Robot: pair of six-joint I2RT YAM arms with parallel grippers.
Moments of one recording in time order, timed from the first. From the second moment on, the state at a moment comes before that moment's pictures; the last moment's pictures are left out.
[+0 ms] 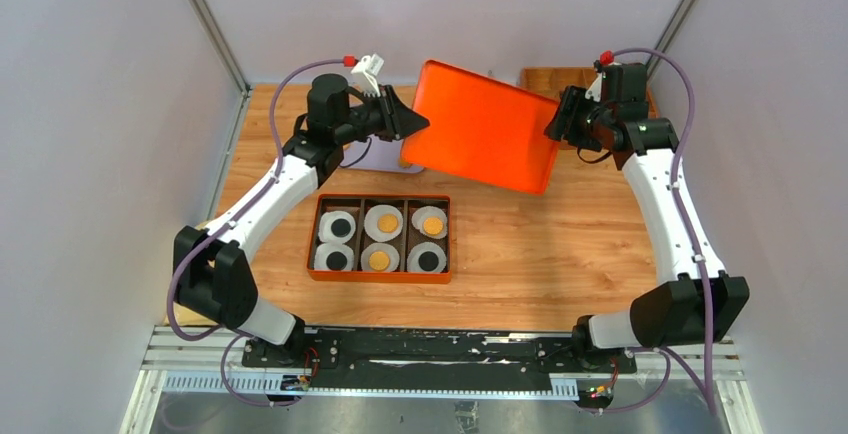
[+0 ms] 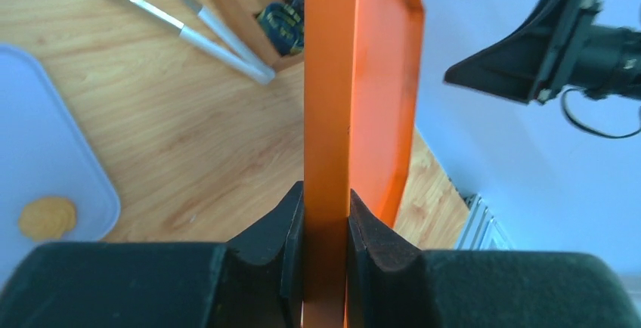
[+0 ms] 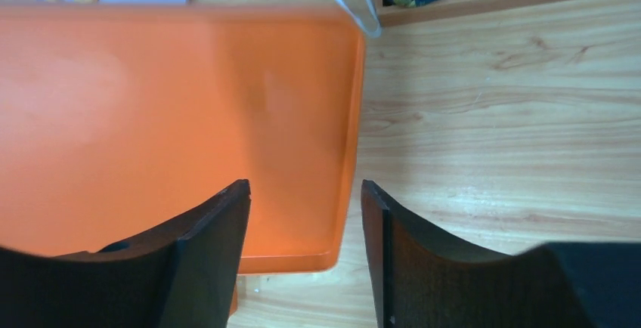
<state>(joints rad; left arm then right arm) -0.39 1.48 1.24 0.09 0.57 -0.55 0.09 1.37 1.48 -0.78 -0.14 0.31</state>
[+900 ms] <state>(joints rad) -0.39 1.79 2.17 -0.71 0.35 -0.52 0.86 1.22 1.13 -0.27 0.66 -0.25</state>
